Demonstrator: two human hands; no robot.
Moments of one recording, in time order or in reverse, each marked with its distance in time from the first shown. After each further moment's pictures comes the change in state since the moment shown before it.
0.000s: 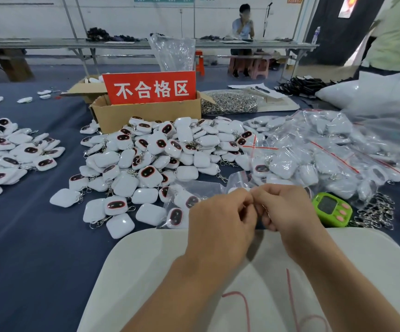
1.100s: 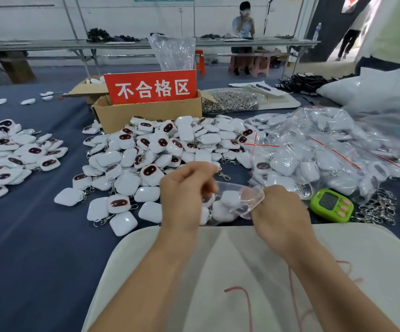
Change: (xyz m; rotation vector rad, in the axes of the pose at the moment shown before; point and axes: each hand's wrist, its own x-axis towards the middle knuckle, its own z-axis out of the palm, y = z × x) left_hand 0.030 -0.022 -0.032 -0.997 0.165 -0.568; right_hand -0.005 0.005 0.010 -0.930 0.063 -0.190
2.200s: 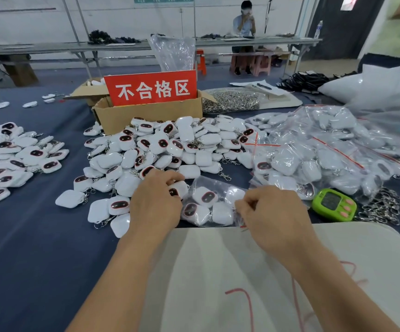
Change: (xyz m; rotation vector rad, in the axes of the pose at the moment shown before) left_hand 0.035 -0.014 -0.061 1.222 0.018 0.171; right_hand -0.009 -0.010 -0.005 -0.001 0.047 -0.130
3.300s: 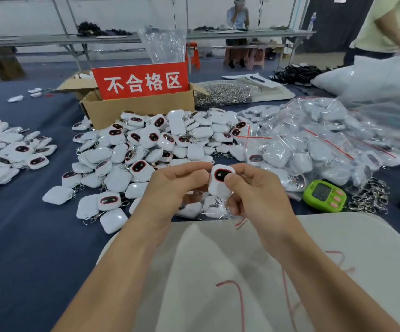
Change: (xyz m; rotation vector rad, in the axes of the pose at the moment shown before) left_hand -0.014 0.037 -0.003 -1.062 -0.406 -0.160; right_hand 0.006 -0.004 0.013 1.119 -0.122 0.111
